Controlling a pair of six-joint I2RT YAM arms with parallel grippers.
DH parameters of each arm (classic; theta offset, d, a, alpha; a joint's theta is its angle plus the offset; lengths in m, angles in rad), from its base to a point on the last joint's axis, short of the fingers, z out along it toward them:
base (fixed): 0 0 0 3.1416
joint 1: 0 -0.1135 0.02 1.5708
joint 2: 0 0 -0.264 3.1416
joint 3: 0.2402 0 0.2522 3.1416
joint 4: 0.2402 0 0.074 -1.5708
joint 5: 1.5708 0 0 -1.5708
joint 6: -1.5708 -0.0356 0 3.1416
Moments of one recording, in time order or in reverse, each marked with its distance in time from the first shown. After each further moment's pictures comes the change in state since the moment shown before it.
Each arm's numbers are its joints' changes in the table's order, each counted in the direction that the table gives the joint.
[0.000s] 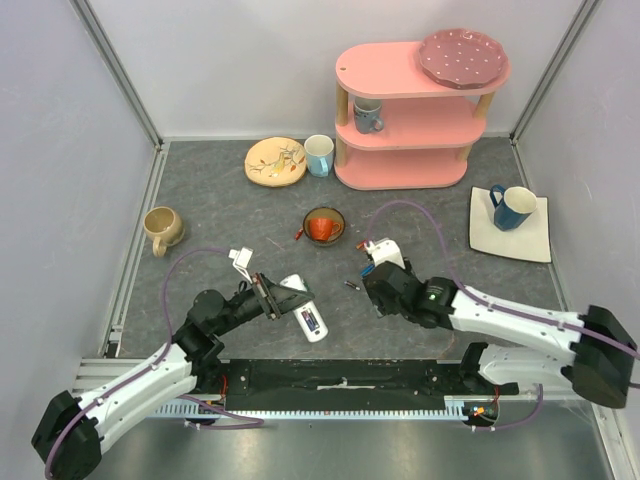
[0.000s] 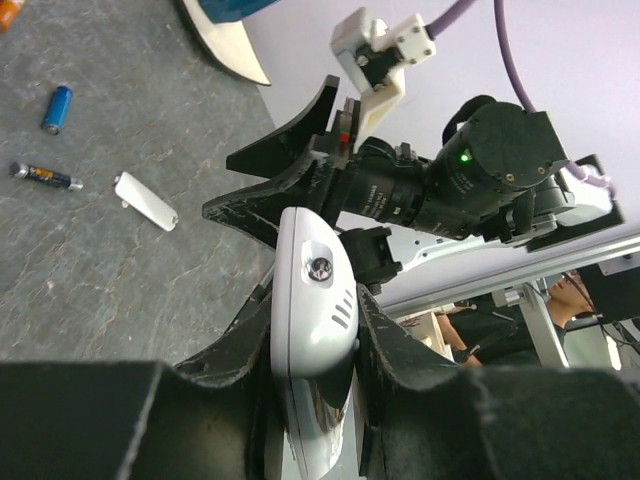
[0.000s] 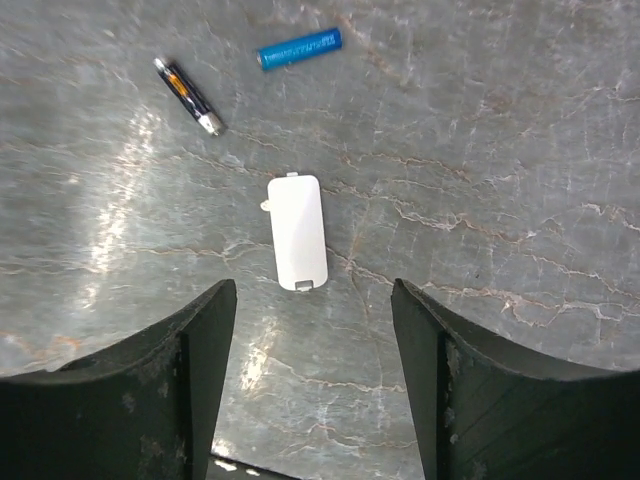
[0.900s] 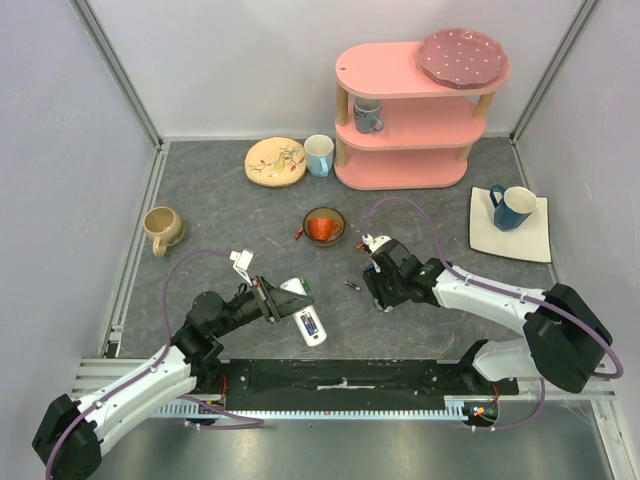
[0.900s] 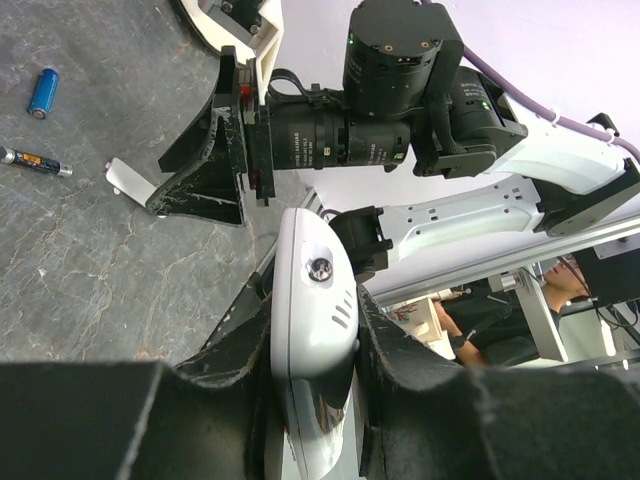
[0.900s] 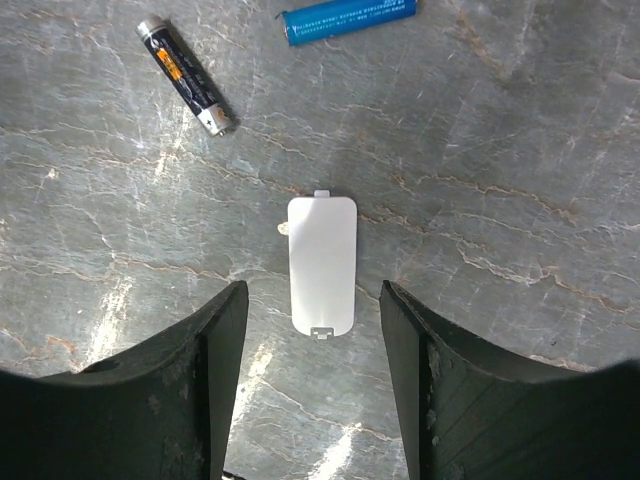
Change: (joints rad) left arm 0.000 -0.040 -0.015 0.032 0.034 -0.002; right arm 0.242 0.233 -0.001 -0.132 -0.390 0.170
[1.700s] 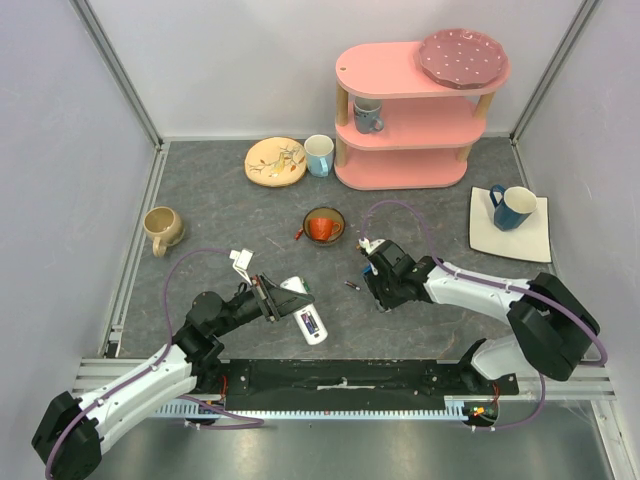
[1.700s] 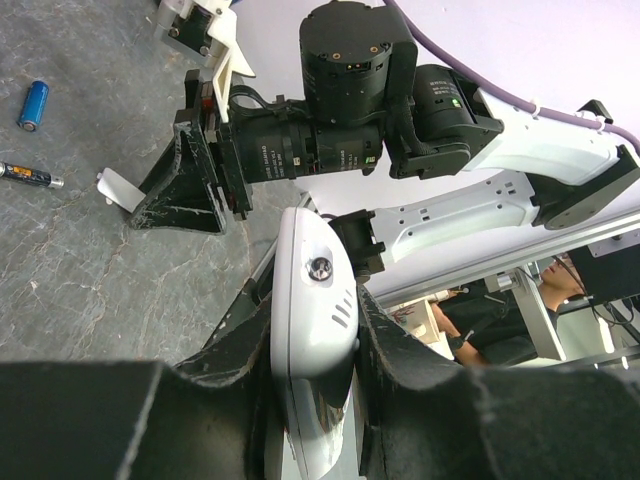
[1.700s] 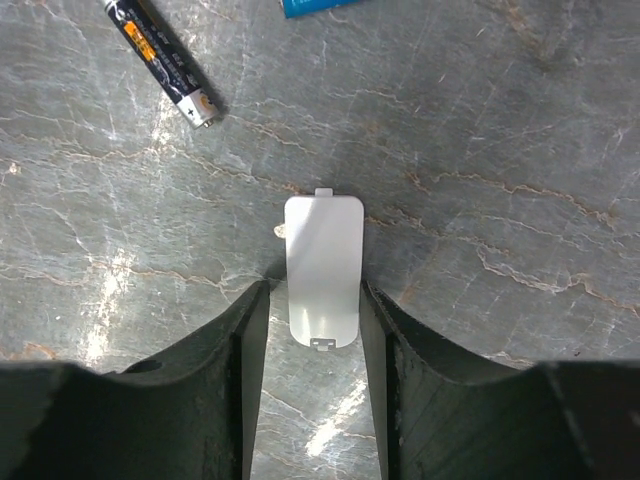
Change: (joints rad) left arm 0.000 0.026 -0.002 -0.051 0.000 0.000; right arm 0.011 0.090 0.009 0.004 -0.037 -0.002
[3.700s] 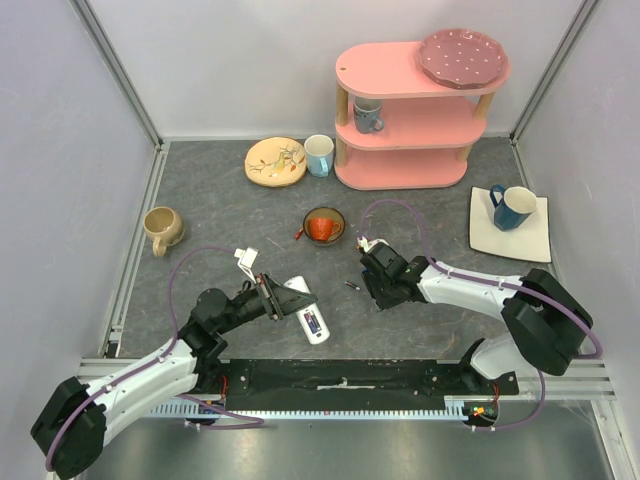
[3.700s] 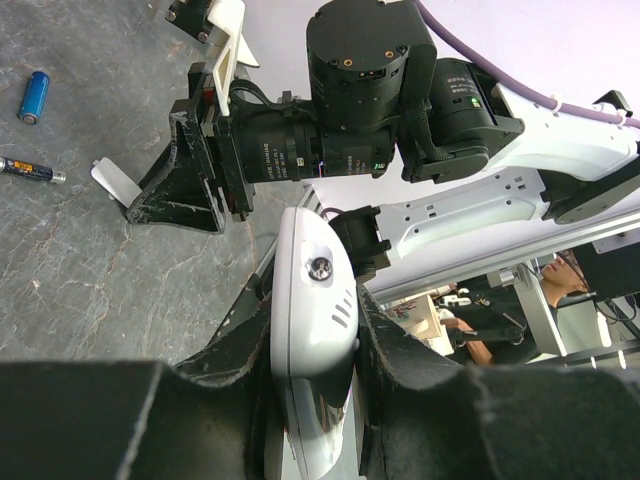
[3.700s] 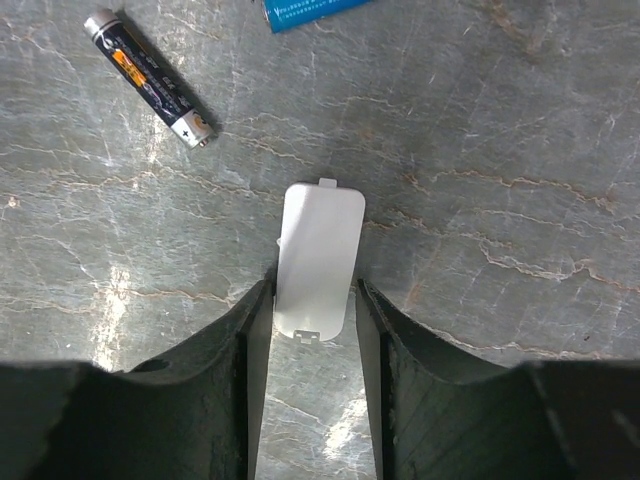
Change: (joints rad) left arm -0.001 0.114 0.000 -0.103 0.020 0.001; right arm -0.046 0.039 0.035 0.025 0.083 -0.095
